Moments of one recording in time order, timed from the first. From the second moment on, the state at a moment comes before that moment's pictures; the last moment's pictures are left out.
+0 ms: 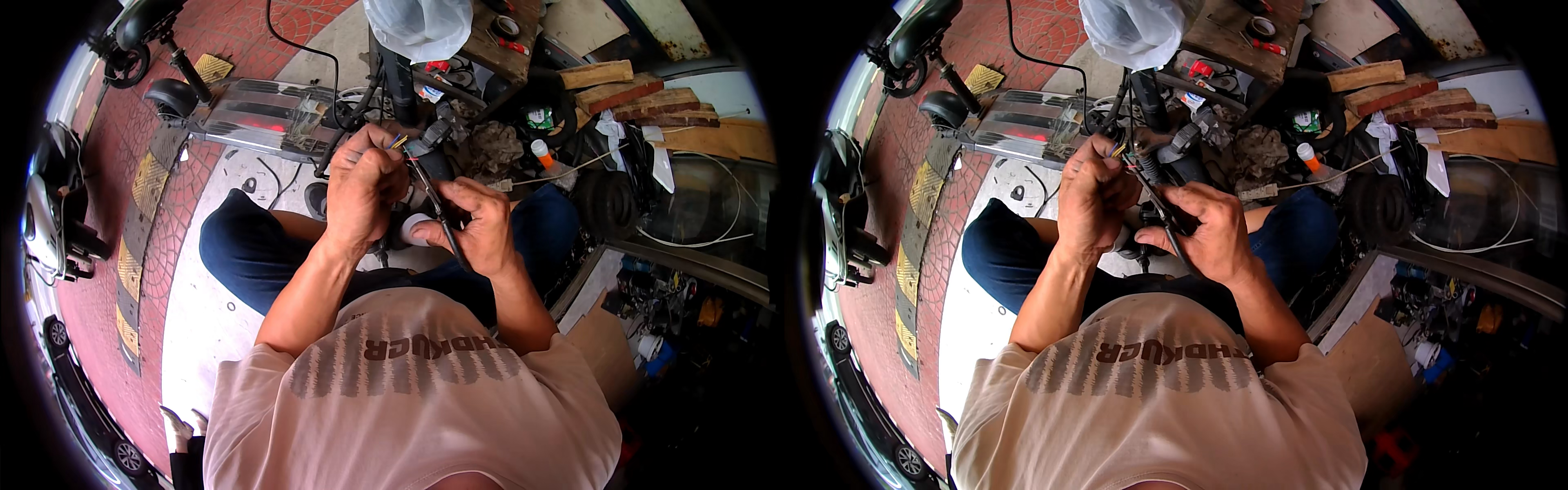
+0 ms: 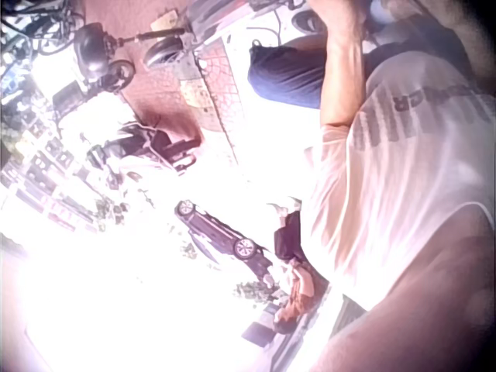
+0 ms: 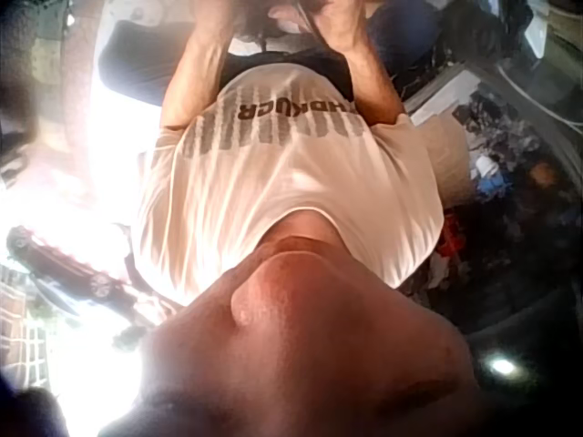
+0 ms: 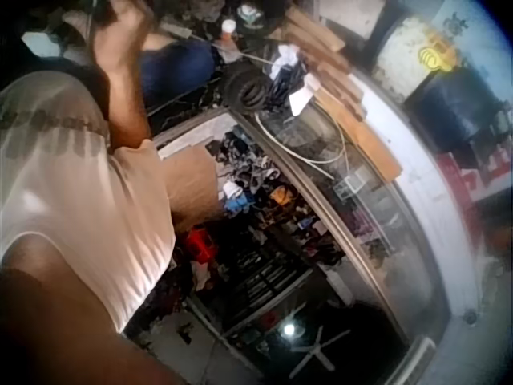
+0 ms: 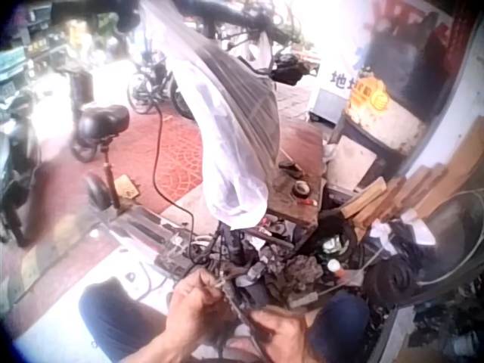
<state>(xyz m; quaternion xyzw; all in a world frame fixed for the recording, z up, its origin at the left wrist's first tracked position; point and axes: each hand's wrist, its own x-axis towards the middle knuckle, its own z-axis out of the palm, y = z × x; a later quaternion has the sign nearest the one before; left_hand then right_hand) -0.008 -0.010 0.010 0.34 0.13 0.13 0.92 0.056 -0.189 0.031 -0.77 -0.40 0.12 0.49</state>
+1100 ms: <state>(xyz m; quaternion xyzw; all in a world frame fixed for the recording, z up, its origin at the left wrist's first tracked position) -0.013 -0.026 0.003 0.44 0.11 0.22 0.87 0.044 -0.188 0.026 -0.76 -0.35 0.14 0.53</state>
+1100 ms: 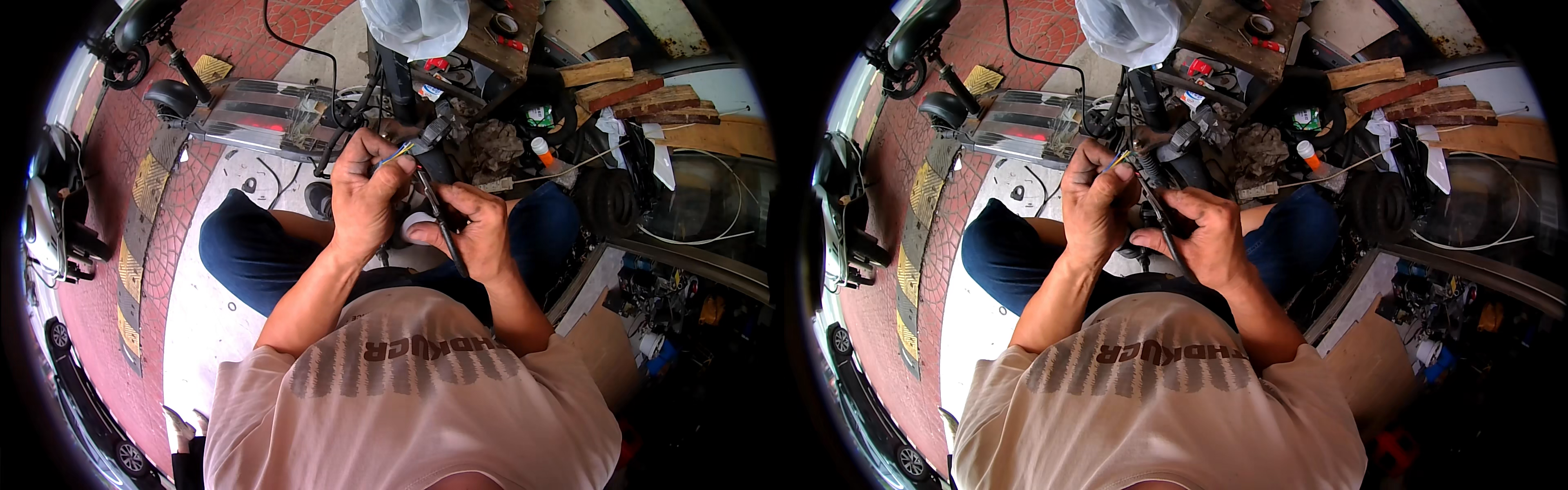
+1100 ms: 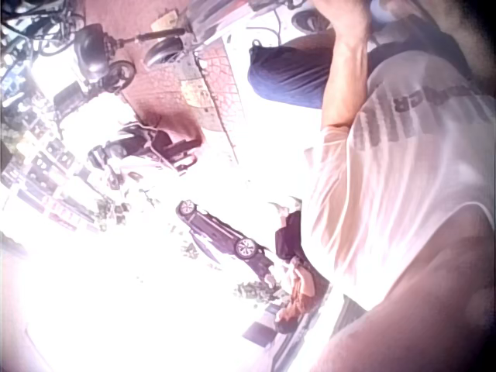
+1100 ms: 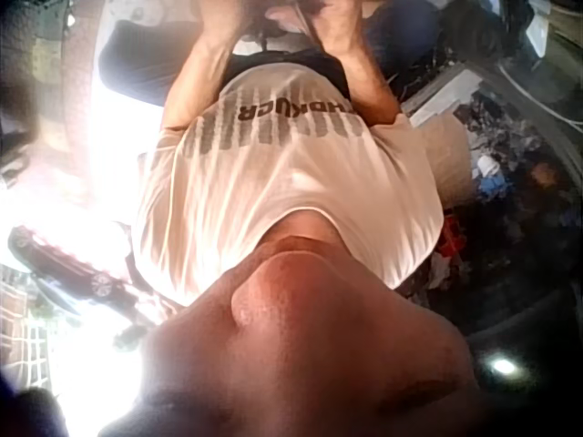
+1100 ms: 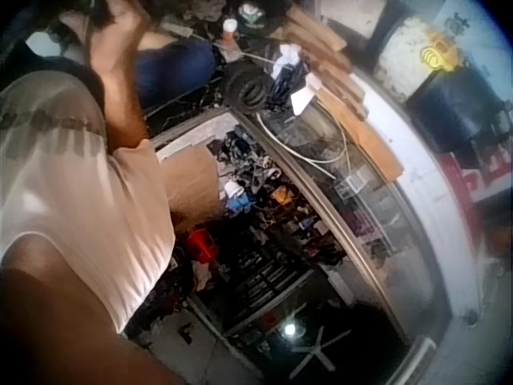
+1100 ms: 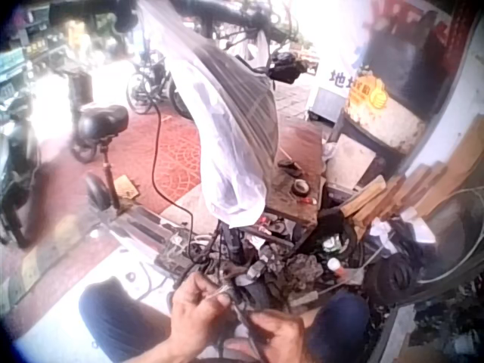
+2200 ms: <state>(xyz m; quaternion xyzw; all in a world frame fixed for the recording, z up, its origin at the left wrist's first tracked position) -0.016 -0.028 -0.009 0.58 0.16 0.26 0.75 0.051 -0.194 0.055 -0.79 -0.31 0.21 0.49</state>
